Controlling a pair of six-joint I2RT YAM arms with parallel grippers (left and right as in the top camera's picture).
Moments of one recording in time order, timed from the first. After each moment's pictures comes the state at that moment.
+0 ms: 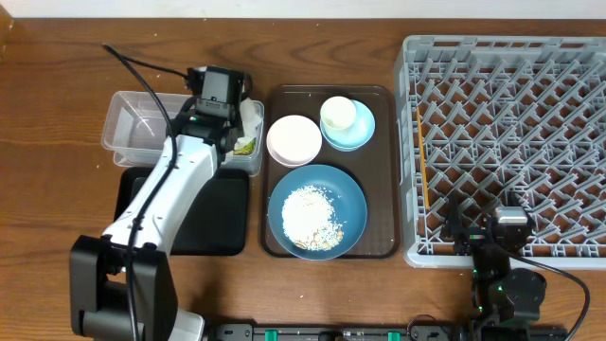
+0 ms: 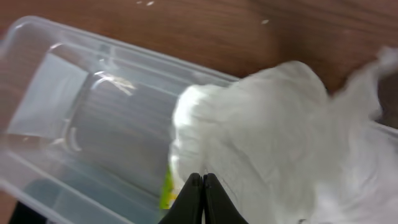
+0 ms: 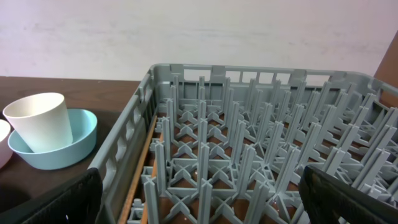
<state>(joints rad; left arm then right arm) -0.20 1.64 1.20 -0.57 -0.42 -0.35 -0.05 0.01 0.01 -0.07 -0.05 -0.02</state>
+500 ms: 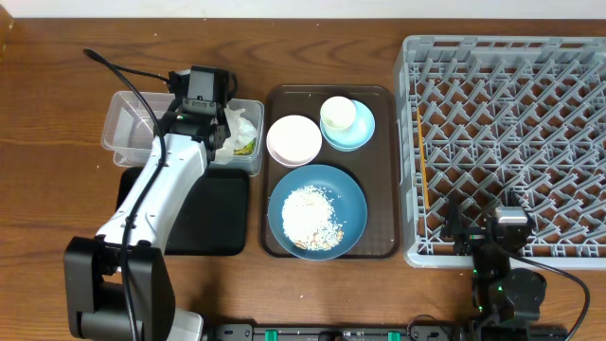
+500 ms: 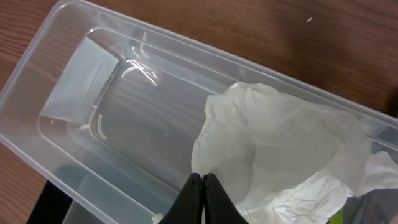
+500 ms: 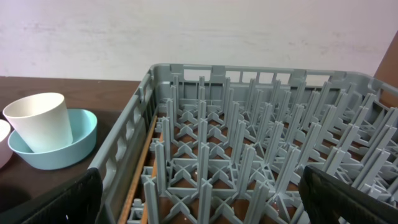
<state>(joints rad) -0.15 1.64 1.19 -0.60 -0.45 -0.38 -0.05 0.01 0.01 -0.07 -0.05 -0.02</state>
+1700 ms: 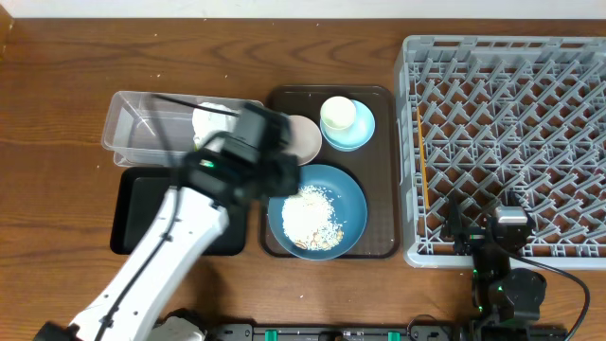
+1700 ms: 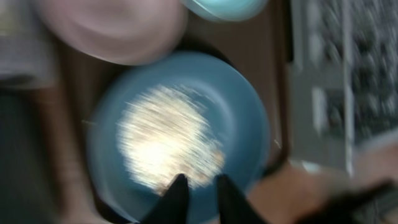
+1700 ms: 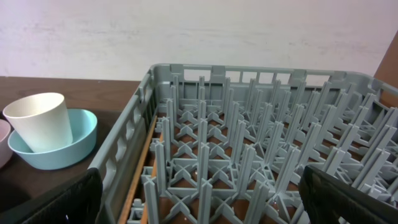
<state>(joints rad) -0.55 1.37 1.19 -0.92 0.23 -0.47 -0.05 0.01 0.01 -0.07 -0.05 -0.02</state>
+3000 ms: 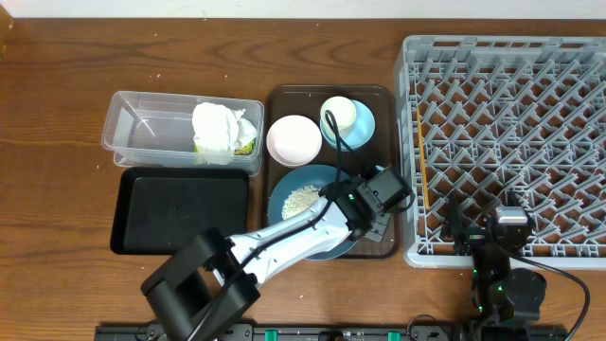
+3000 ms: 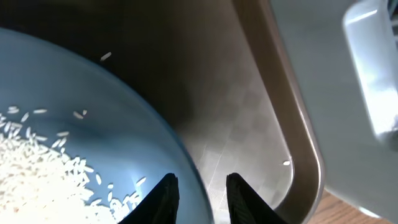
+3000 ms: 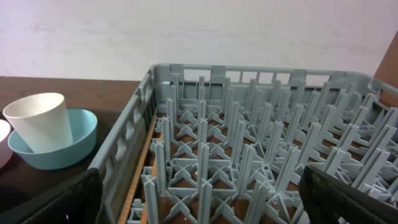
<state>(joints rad) -0.97 1.81 1.19 -0.58 -0.04 -0.56 -0.05 0.01 0.01 -0.07 -0.05 -0.02</state>
